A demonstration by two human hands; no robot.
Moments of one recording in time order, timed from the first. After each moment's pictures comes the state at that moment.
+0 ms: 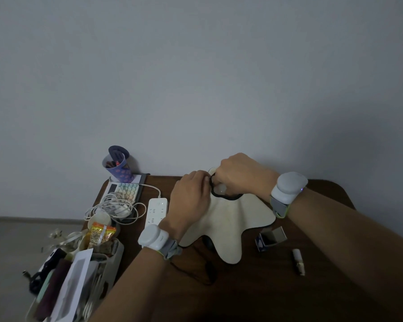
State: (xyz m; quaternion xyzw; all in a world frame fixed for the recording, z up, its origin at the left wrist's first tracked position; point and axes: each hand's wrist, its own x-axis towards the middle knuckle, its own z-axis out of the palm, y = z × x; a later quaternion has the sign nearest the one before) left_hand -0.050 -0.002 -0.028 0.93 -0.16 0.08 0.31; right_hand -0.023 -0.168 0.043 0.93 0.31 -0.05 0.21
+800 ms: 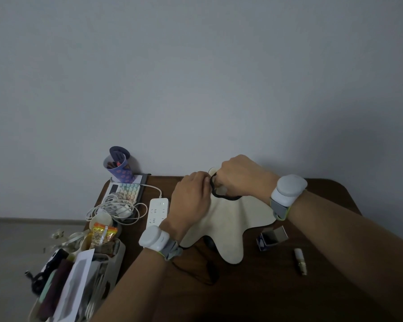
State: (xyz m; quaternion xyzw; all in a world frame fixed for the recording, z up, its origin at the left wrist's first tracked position) left_hand -0.051 0.000 -0.030 0.93 -0.17 0.08 0.32; right_hand -0.025 -0.167 0.036 0.93 0.28 -0.04 0.22
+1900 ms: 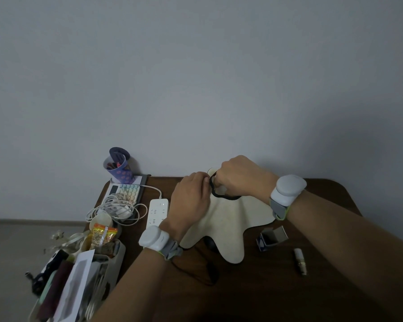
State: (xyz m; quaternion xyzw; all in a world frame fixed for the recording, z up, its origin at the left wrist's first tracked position) left_hand -0.050 -0.001 -0.032 0.93 -0.16 0.07 0.31; right_hand -0.026 -0.167 0.037 0.94 0.29 -0.02 0.19
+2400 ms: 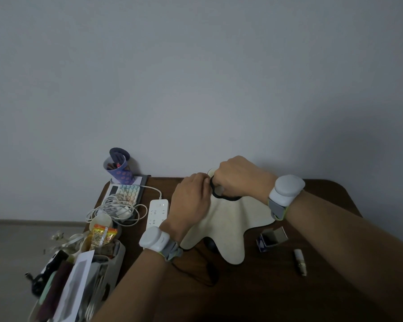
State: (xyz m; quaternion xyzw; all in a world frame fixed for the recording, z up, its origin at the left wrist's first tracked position) left_hand -0.053 0.000 -0.031 0.93 -0.16 0.07 0.32; right_hand -0.027 -0.163 0.039 0.94 0.29 -0.02 0.18
